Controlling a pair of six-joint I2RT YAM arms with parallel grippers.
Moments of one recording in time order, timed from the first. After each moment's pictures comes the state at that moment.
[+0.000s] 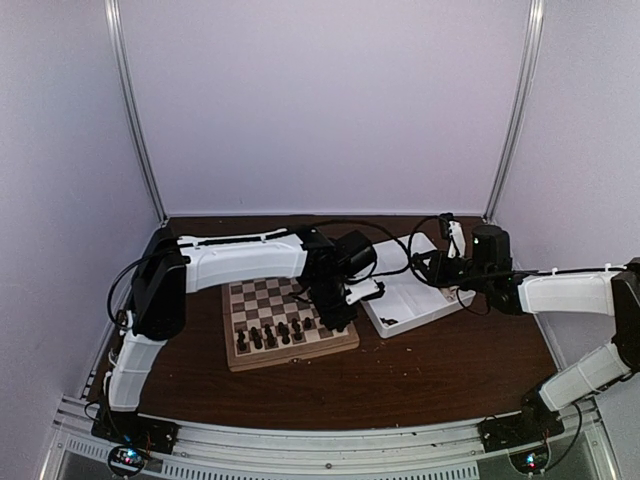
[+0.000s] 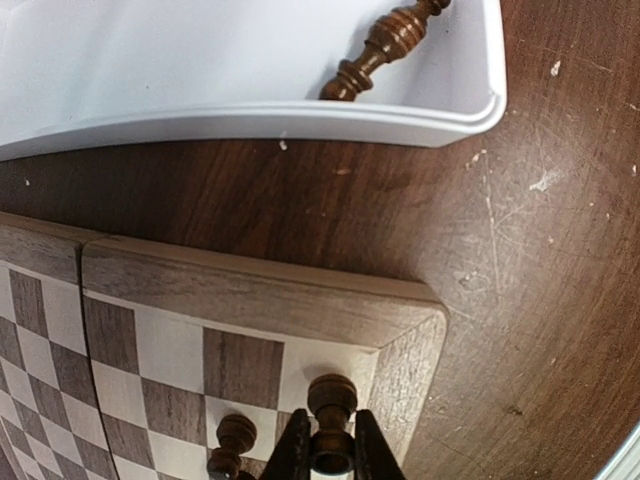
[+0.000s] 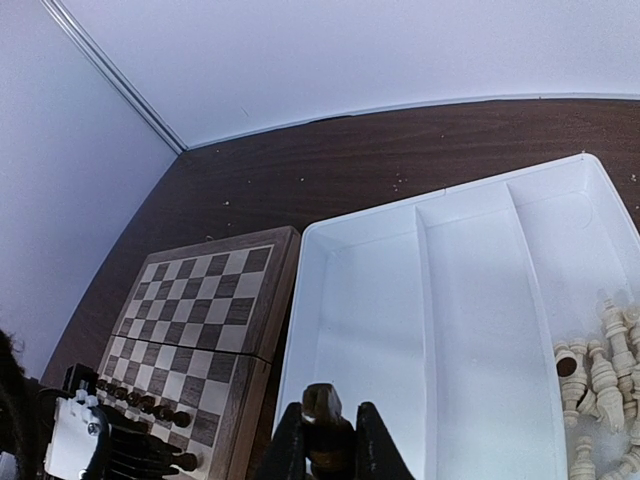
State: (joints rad) left arm -1.04 2.27 1.97 -0.98 -0.01 0.15; right arm 0.40 1.37 0.63 0.38 -0.26 0.43
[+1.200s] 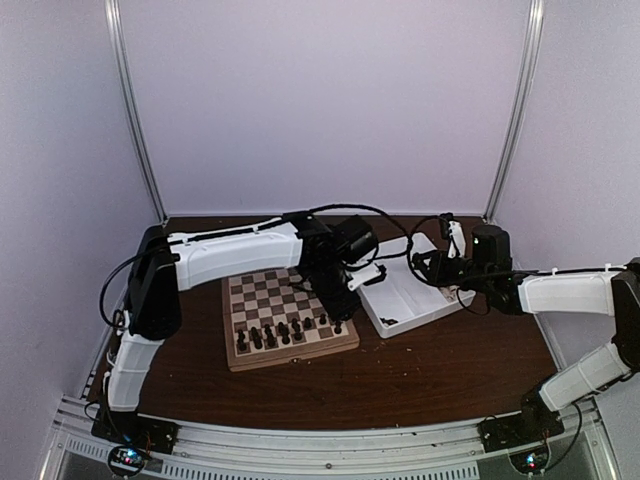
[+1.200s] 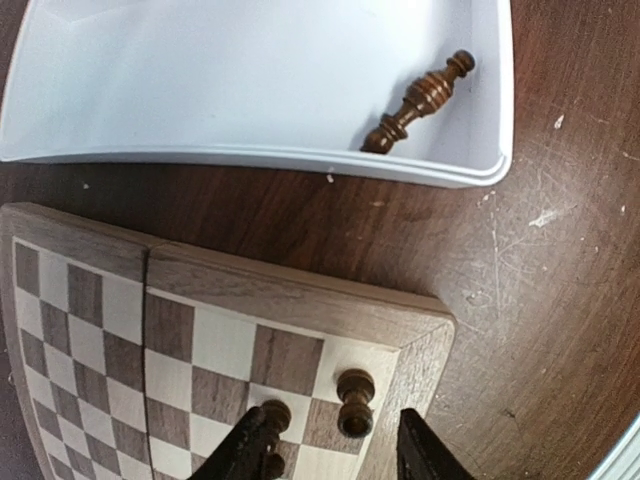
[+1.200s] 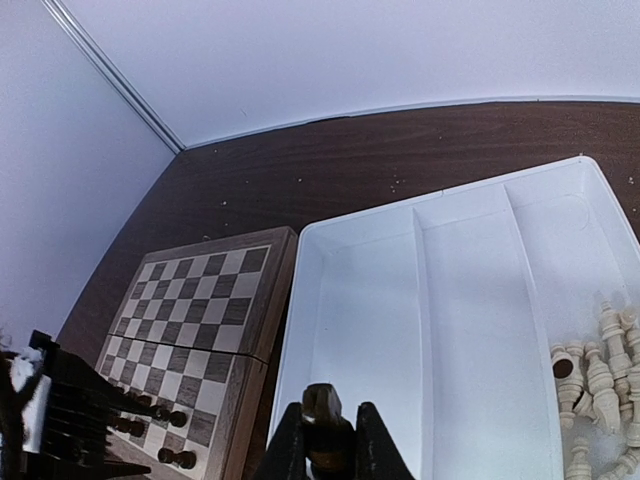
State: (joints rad) left arm -1.04 2.26 2.05 -1.02 -0.06 0.10; right arm 0.40 1.37 0.63 0.38 -0.25 0.42
